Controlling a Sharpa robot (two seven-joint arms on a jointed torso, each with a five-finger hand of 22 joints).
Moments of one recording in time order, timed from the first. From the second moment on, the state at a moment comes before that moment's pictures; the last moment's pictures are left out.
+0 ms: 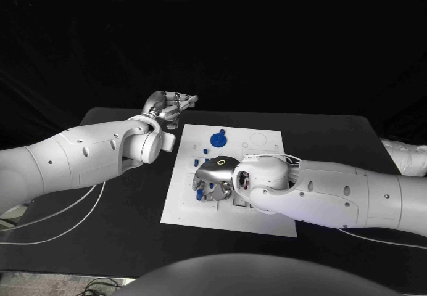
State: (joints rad) left arm 1.25 -0.65 -0.22 1.22 -0.12 -0.49 0.41; left_hand 1.37 -0.01 -0.05 0.29 0.17 0.98 0.16 0.08 0.08 1.12 0.11 0.07 0.07 1.47 0.04 1.56 1.31 0.04 1.46 0.15 1.43 1.31; right arm 1.15 -0.51 -0.20 1.58 -1.65 -0.07 -0.13; right_hand 1.43 -0.05 0.24 0.12 0.05 0.93 0.18 0.06 0.07 1.01 0.13 0.06 0.06 1.46 0.06 1.56 1.31 0.01 1.47 0.17 1.57 1.31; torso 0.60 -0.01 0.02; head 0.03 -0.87
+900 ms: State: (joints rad) left arm 1.25 -0.65 -0.22 1.21 -0.12 -0.49 0.41; left_hand 1.37 -0.01 -0.06 0.29 0.17 0.98 0.16 0.08 0.08 1.11 0.11 0.07 0.07 1.47 0.04 1.56 1.31 0.04 1.46 0.15 1.43 1.31; right arm 1.27 -0.82 -0.21 1.72 -0.84 -0.33 -0.06; right_hand 1.29 -0.01 0.11 0.19 0.11 0.79 0.19 0.07 0.07 1.08 0.12 0.20 0.11 1.47 0.07 1.56 1.31 0.01 1.47 0.18 1.57 1.31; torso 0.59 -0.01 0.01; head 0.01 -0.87
